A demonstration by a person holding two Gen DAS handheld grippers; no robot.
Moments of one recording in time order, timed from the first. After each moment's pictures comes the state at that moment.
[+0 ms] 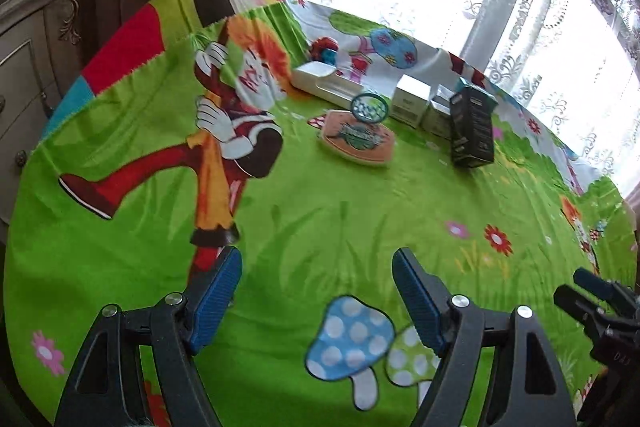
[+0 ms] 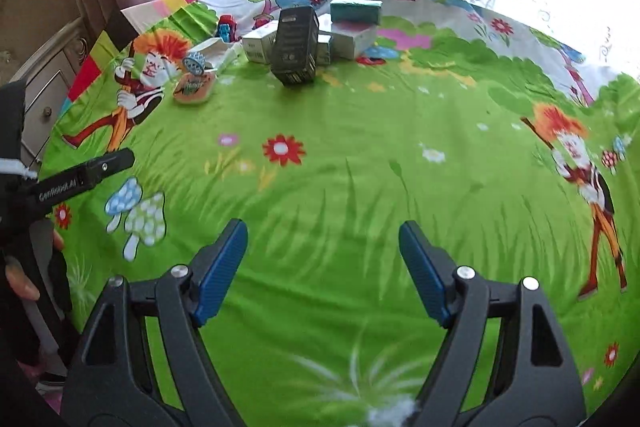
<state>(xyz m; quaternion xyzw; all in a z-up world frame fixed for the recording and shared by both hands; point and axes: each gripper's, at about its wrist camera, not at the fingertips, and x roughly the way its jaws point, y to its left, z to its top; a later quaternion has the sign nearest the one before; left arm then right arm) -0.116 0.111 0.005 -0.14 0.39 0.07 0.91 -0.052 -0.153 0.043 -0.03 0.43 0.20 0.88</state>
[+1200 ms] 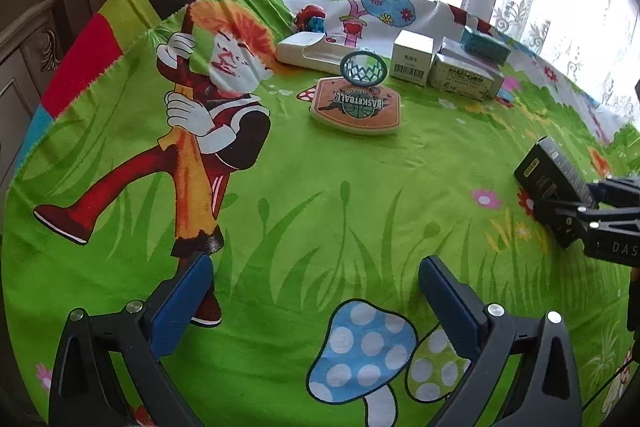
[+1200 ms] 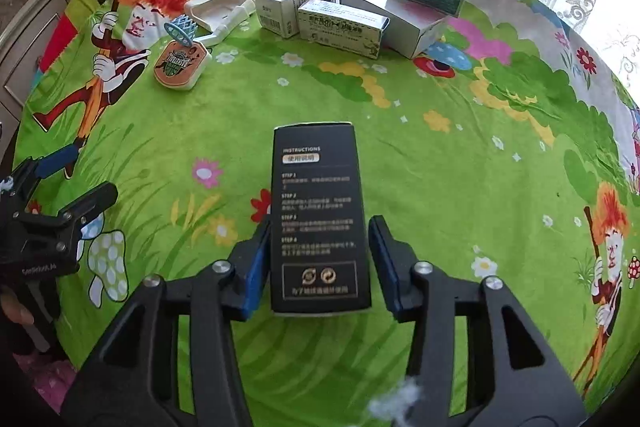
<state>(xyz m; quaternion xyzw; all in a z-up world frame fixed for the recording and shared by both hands) -0.088 0.084 -0.012 -0.04 0.45 0.07 0.89 0.022 -0.122 0.014 -0.13 0.50 0.25 0.82</state>
